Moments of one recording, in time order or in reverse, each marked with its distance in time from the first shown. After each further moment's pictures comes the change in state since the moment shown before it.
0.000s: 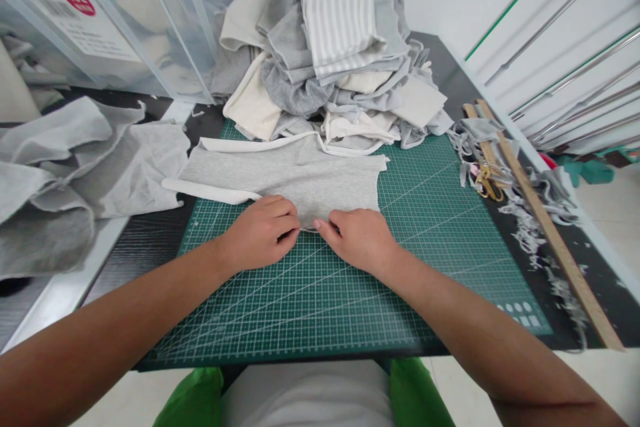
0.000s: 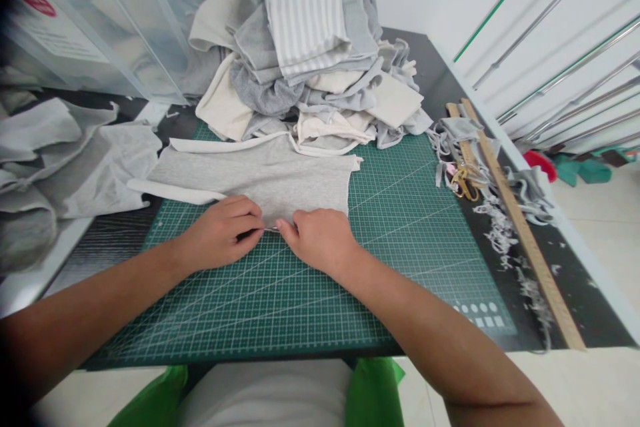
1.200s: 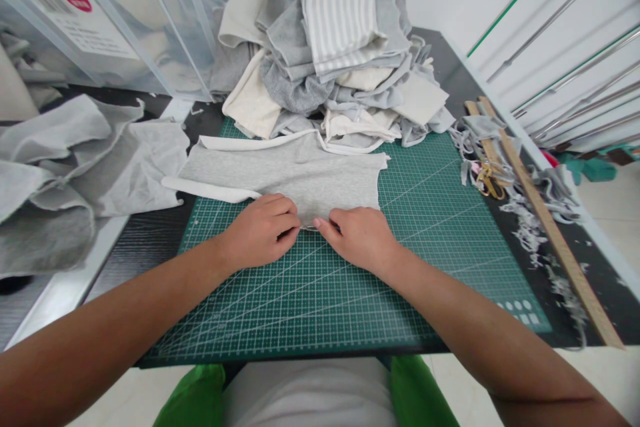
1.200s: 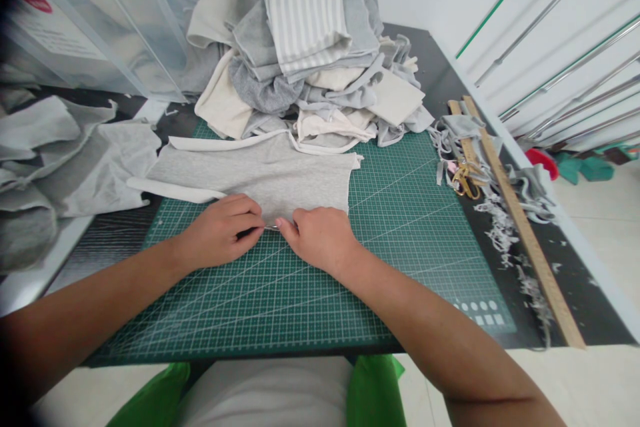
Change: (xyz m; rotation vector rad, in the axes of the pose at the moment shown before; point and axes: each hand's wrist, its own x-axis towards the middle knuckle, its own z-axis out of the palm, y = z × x) left_hand 0.000 0.000 0.000 -0.006 -0.021 -0.008; right_hand 0.000 0.000 -0.001 0.011 -0.032 0.010
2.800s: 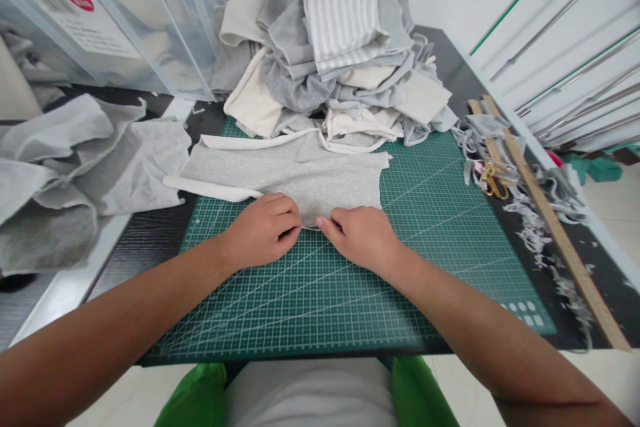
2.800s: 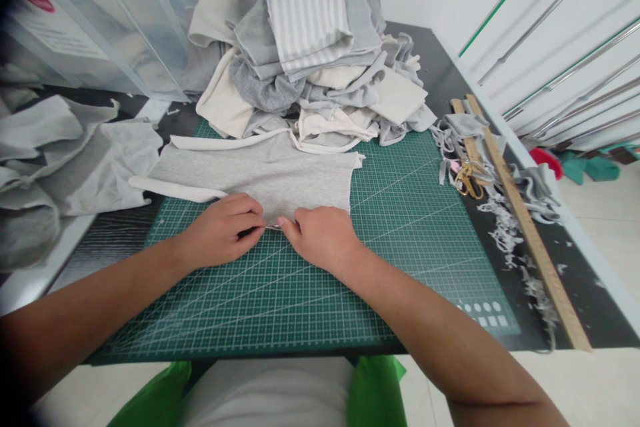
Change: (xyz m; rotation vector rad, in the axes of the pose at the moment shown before) left_hand -0.001 -0.001 0.001 0.007 0.010 0.006; right_hand 0.000 0.002 0.000 0.001 0.025 -0.020
